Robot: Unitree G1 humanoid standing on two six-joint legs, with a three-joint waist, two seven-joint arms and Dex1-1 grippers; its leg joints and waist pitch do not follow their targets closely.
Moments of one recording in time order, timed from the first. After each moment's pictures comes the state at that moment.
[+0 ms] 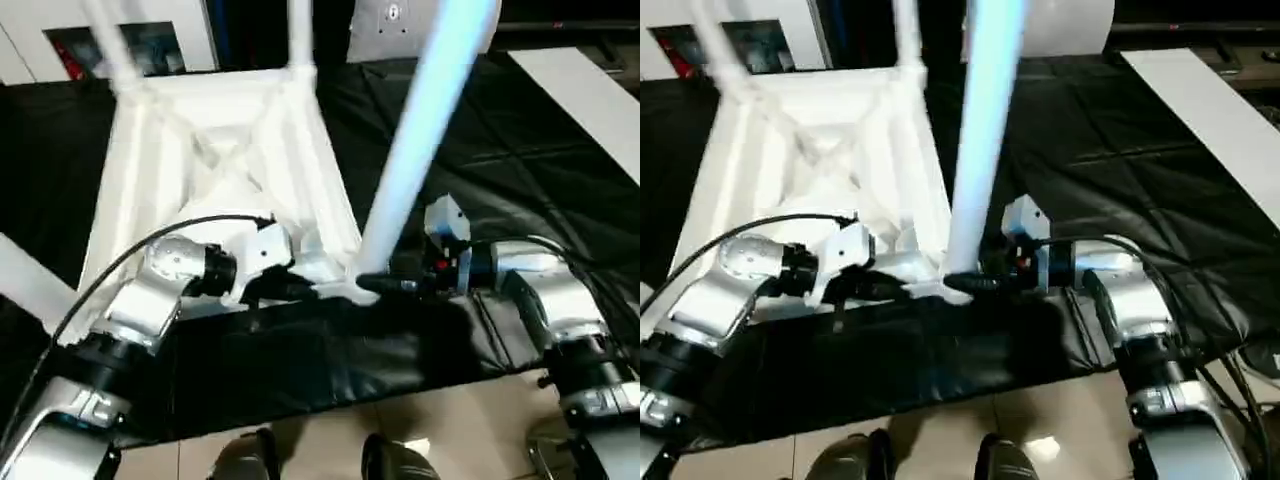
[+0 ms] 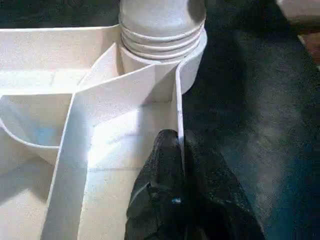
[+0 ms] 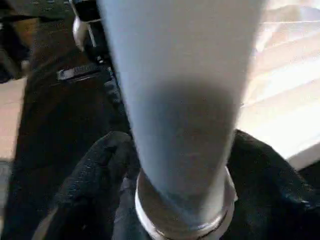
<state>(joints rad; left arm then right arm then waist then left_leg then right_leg) -0.55 0.47 -0.29 0.32 -0.03 0.14 -1.26 -0.56 -0.42 0.14 0.44 0.24 0.12 1.34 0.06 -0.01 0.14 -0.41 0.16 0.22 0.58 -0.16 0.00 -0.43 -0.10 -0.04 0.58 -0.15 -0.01</state>
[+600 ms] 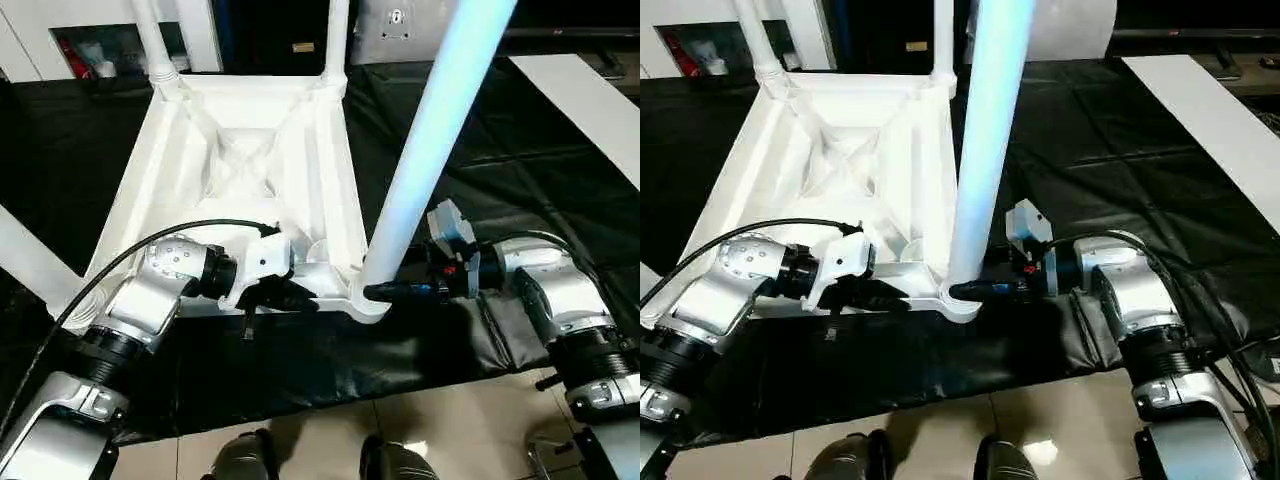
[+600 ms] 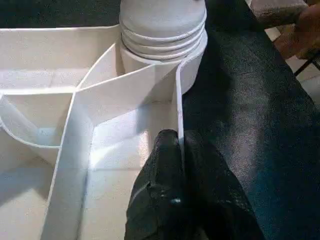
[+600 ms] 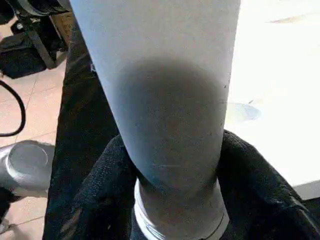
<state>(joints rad) -0.56 0.47 -0.31 0.35 -0.04 0.09 -1.33 -0.57 -0.44 0.15 0.43 0.25 0.15 1.44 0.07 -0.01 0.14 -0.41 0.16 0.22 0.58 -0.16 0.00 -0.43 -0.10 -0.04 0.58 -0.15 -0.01</state>
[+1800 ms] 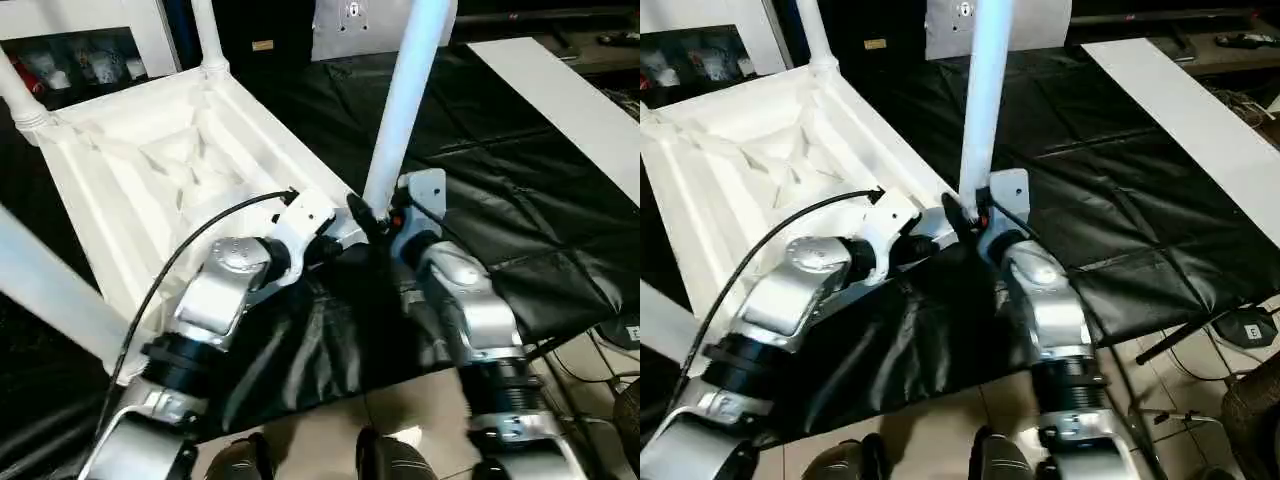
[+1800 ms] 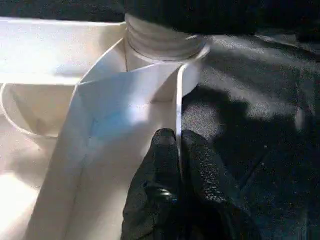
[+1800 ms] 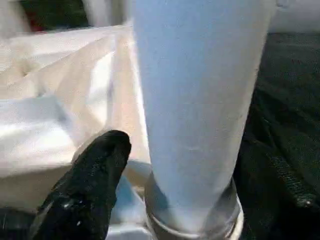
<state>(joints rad) -0.56 0.19 -0.21 0.20 0.08 0.55 -0.74 -0.49 -0.04 0.00 0.28 0.05 0.23 0.45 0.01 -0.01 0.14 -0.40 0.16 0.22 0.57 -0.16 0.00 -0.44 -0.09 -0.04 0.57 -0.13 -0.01</state>
